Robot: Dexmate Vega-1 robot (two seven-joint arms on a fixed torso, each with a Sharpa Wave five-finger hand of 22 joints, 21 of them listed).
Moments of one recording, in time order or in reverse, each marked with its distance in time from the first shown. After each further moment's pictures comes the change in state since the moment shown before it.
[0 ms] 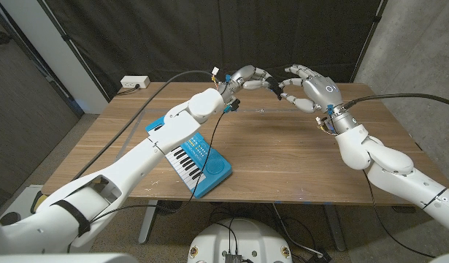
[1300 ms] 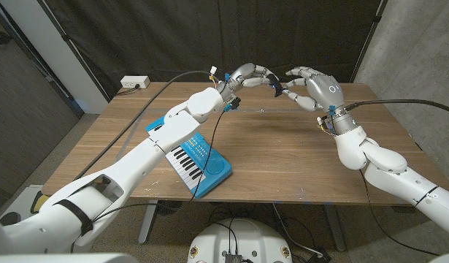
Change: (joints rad) left arm -0.005 -0.023 -0.012 0.052 -0.053 -0.057 -0.014; left_hand -0.008 0.005 0.009 0.000 -0.004 -0.004 0.004 0.004 0.005 0.000 0.000 -0.001 0.005 0.000 0.000 -0.004 0.000 0.000 0.000 -0.008 0.000; right arm 0.047 0.027 -0.033 0.096 -0.002 0.081 -0.137; right_hand 0.018 0.054 0.019 -0.018 0.016 0.228 0.008 0.121 0.024 0.201 -0.022 0.074 -0.049 0.229 -0.008 0.055 0.051 0.111 -0.103 0.058 0.032
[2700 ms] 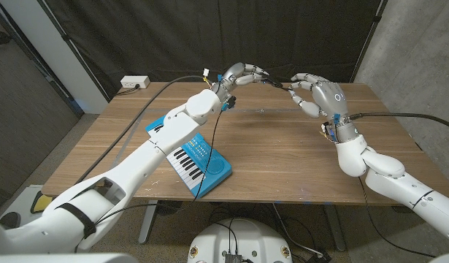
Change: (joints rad) left arm 0.033 -0.020 -0.050 0.020 -0.062 0.037 0.119; left_hand -0.009 -0.009 0.004 -0.004 0.001 0.000 0.000 -0.004 0.000 0.000 0.001 0.000 -0.001 0.000 0.000 0.000 0.005 0.004 0.004 -0.008 0.000; right arm 0.007 0.025 -0.019 0.120 -0.028 0.104 -0.185; right_hand -0.032 0.026 0.074 -0.044 0.342 -0.111 0.053 0.117 0.065 -0.035 -0.013 0.123 0.235 0.139 -0.006 0.012 0.097 0.044 -0.016 0.081 0.009
